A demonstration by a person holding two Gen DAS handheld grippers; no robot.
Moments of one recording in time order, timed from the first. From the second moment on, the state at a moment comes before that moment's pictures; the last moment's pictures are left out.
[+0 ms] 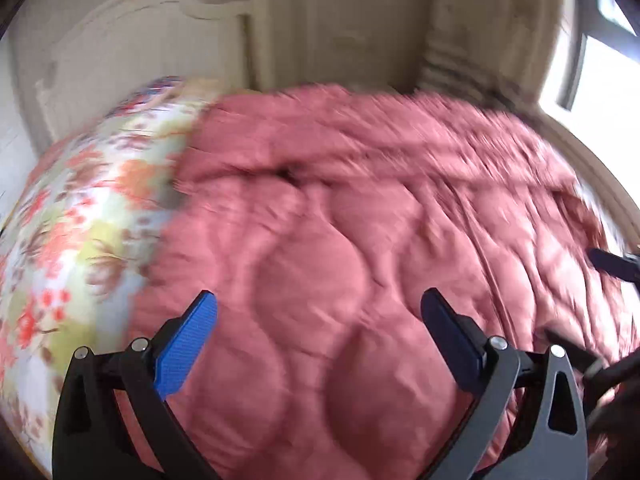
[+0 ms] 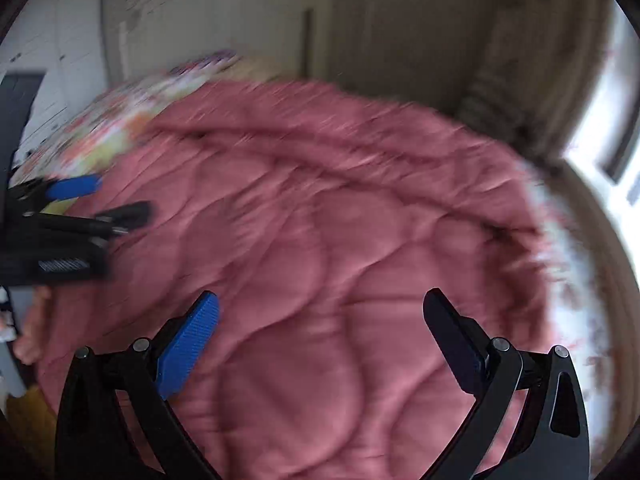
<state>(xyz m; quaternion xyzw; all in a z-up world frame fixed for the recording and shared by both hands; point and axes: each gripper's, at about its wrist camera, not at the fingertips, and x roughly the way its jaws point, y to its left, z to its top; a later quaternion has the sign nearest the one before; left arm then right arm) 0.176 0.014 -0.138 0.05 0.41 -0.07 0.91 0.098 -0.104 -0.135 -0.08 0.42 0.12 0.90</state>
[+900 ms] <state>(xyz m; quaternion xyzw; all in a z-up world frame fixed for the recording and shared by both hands) 0.086 -0.003 -0.160 0.10 0.40 -0.08 0.91 0.005 -0.121 -0.153 -0.11 0.42 0.14 0.89</state>
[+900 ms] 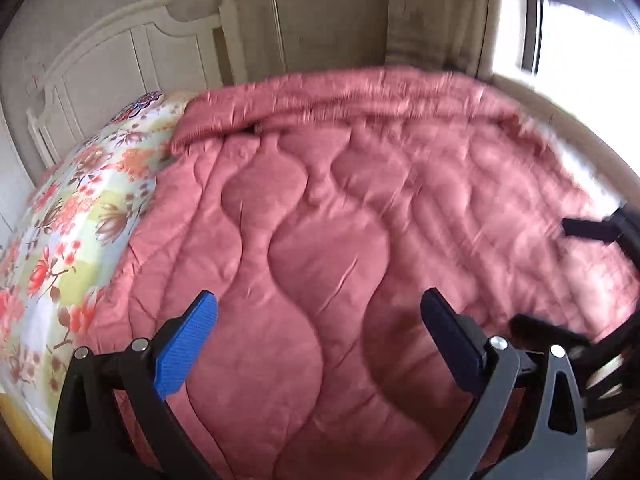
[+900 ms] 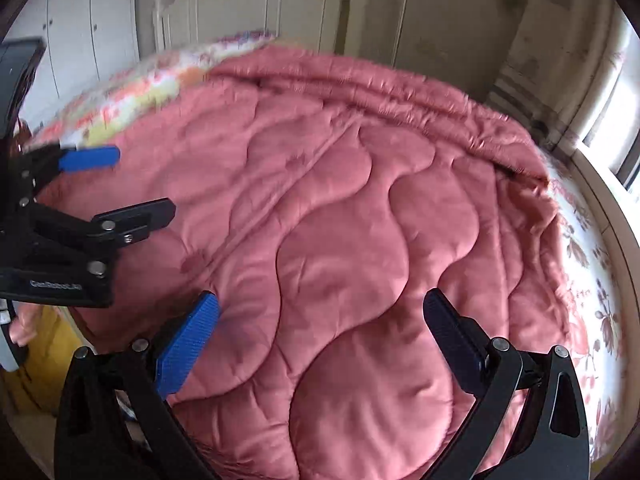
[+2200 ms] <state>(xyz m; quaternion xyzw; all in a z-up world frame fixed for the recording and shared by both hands) 0.030 0.107 -0.169 0.02 0.39 -0.01 0.92 -0.046 -0.257 -0.150 -0.02 0.41 0.03 0.91</state>
